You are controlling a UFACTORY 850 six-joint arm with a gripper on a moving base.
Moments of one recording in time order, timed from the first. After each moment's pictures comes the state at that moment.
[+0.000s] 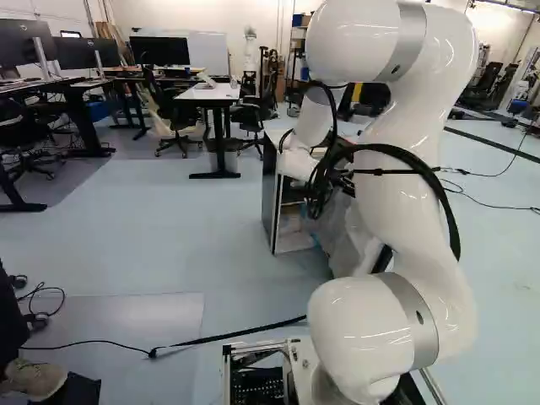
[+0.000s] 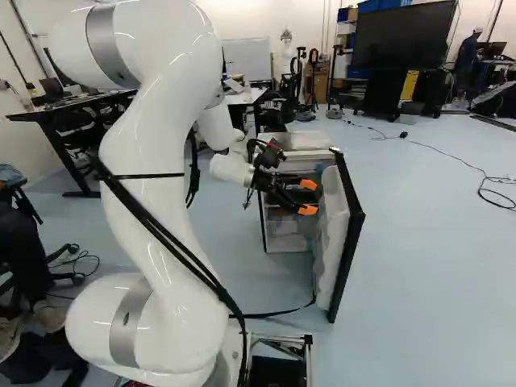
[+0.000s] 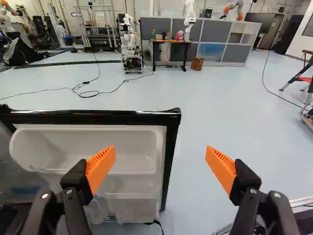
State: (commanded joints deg) arm 0.9 -27.3 -47.4 99.8 75.3 -21.4
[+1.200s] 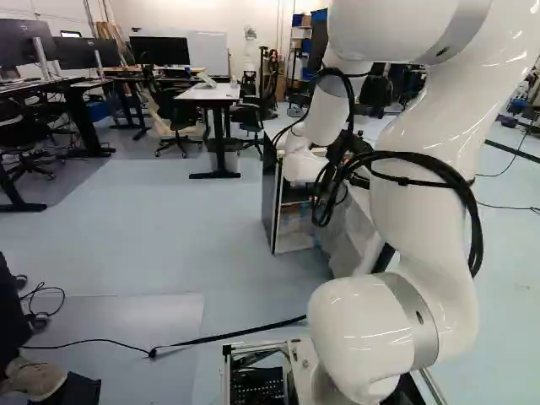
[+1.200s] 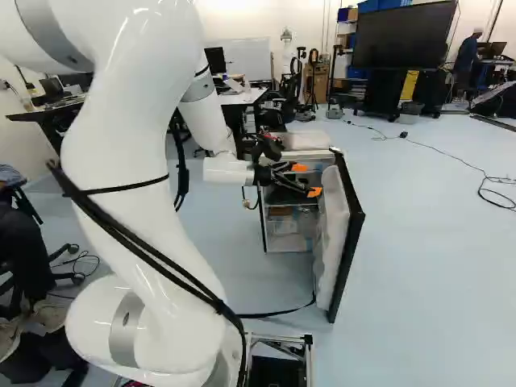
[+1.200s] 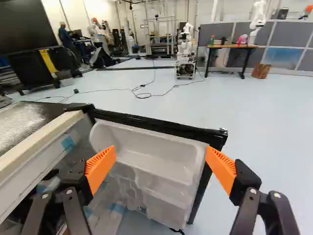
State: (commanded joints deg) arm 0.7 -16.2 -36.5 74.3 68.8 -15.9
